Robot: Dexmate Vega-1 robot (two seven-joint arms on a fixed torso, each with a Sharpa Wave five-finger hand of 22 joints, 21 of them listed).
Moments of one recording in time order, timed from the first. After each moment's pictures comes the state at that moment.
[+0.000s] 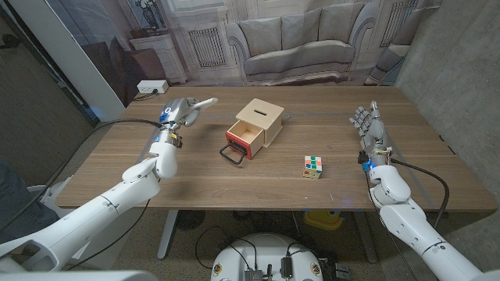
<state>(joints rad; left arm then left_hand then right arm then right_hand) 0.91 0.81 0.51 -1.66 0.42 0.18 0.66 1.29 0.13 0.24 -0.11 0.18 0.85 -0.10 0.35 0.22 0.81 -0.17 0.23 0.24 0.84 -0.10 0.24 0.22 0.85 -0.11 0.38 0.18 -1.23 -0.52 -0.17 -1.65 0.66 0.42 -0.26 0.26 0.02 0.14 0.01 0.20 0.26 0.07 0.20 0.19 0.27 0.09 0.22 0.19 0.21 0.02 0.20 0.19 0.26 -0.04 0.39 0.17</state>
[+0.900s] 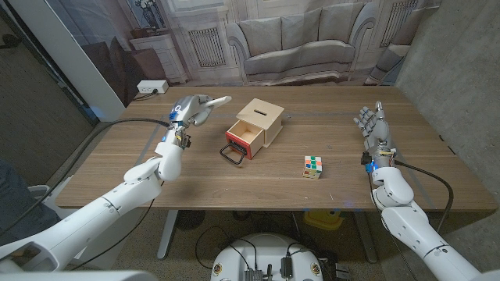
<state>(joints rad) 0.92 0.81 0.51 -1.69 0.49 0.03 0.68 1.28 0.12 0.24 -0.11 0.18 0.85 -0.10 0.35 0.21 0.81 -0.17 0.23 0.24 0.84 -0.10 0.23 0.22 0.84 -0.10 0.38 0.18 -1.24 -0.52 -0.15 -1.64 0.66 0.43 -0.25 0.26 0.02 0.14 0.01 0.20 0.26 0.07 0.20 0.19 0.27 0.09 0.22 0.19 0.21 0.02 0.20 0.19 0.26 -0.04 0.39 0.17</state>
